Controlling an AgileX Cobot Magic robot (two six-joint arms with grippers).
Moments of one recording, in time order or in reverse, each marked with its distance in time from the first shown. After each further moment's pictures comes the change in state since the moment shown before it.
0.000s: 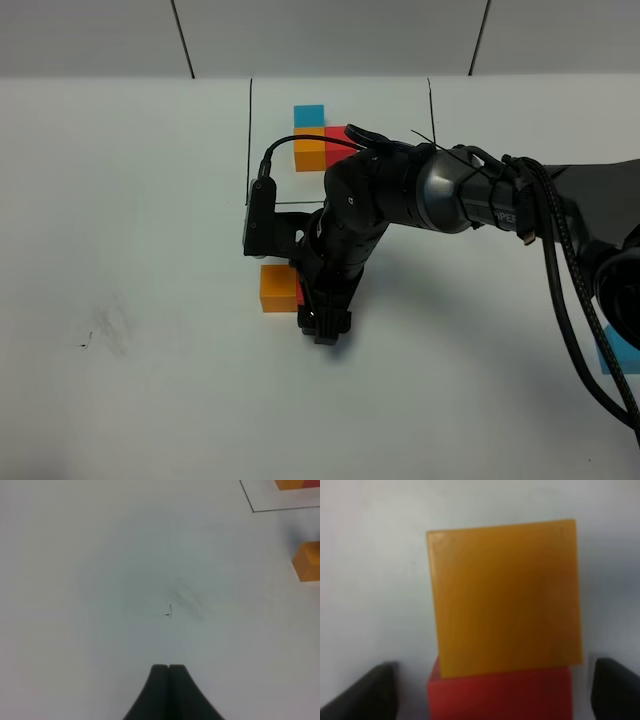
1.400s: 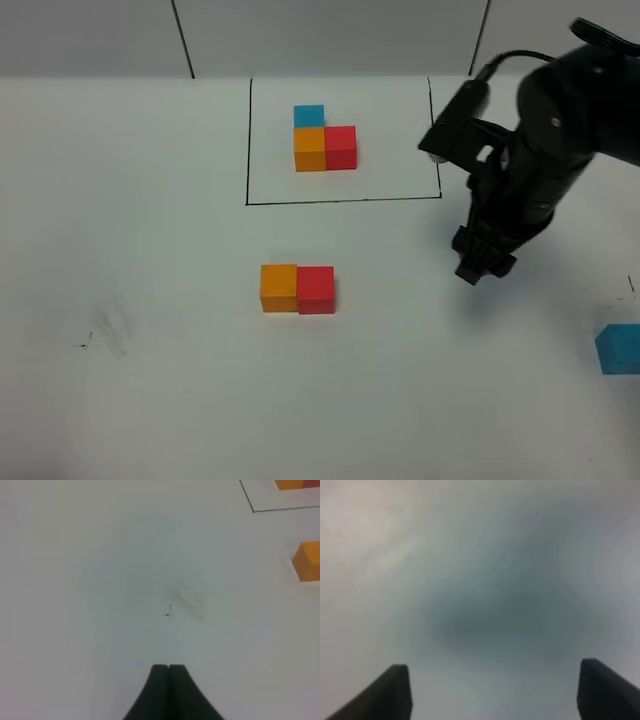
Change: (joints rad) left arm 0.000 0.000 0.000 0.000 0.000 0.000; right arm -0.293 -0.478 0.311 -0.227 0.191 0.468
